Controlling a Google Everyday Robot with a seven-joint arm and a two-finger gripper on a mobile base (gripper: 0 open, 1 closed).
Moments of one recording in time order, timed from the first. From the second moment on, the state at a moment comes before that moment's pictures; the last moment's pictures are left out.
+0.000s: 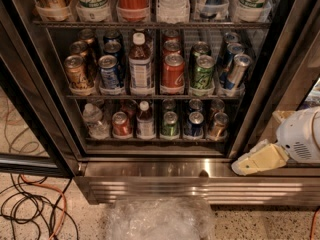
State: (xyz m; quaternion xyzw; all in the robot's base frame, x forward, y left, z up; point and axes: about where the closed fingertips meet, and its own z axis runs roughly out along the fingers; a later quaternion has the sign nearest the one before) arm 0.435 -0.226 0.834 -0.38 0.86 0.06 0.33
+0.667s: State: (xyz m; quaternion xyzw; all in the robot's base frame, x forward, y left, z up) arm 0.446 -0.243 0.768 -0.27 0.89 0.09 0.36
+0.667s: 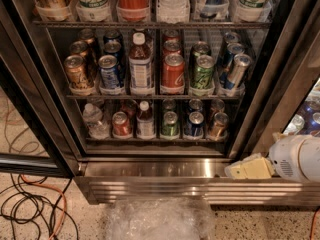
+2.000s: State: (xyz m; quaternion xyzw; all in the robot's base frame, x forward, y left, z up) arm 0.487 -0.216 0.728 -0.28 0.86 0.15 0.40
